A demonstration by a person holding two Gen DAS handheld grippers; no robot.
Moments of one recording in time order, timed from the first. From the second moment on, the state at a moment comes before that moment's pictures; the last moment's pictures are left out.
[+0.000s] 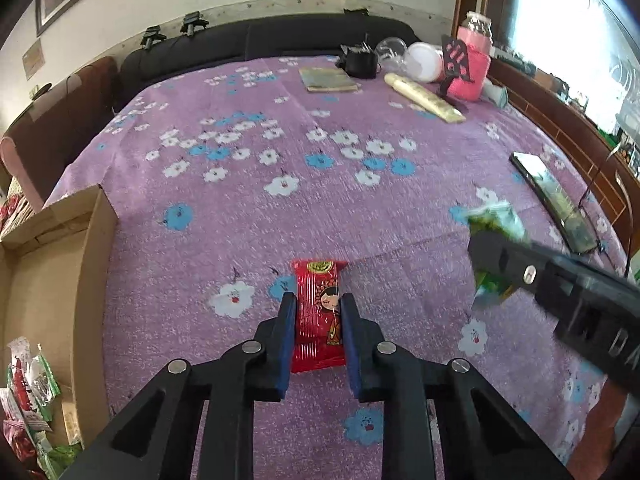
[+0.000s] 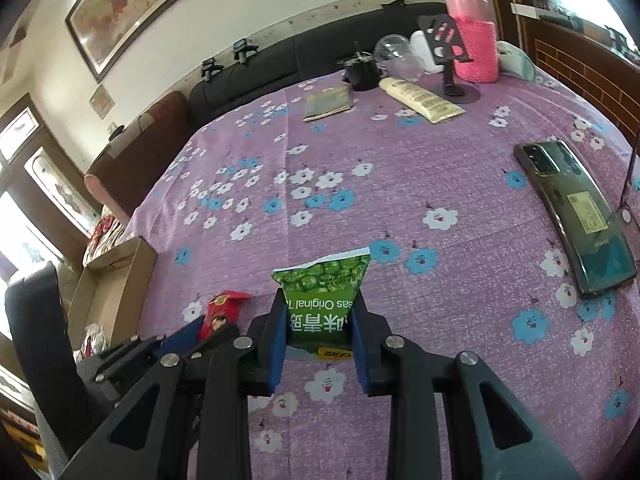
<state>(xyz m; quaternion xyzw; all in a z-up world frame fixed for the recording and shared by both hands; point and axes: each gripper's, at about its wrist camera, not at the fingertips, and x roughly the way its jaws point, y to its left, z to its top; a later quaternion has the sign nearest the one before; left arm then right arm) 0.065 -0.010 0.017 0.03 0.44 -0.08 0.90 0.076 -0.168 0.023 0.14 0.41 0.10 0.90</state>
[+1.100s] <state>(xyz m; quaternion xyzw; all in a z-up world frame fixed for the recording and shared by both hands) 0.071 -0.004 0.011 0.03 0.45 -0.06 0.89 0.059 -0.154 0.040 0.11 0.36 0.12 0.92</state>
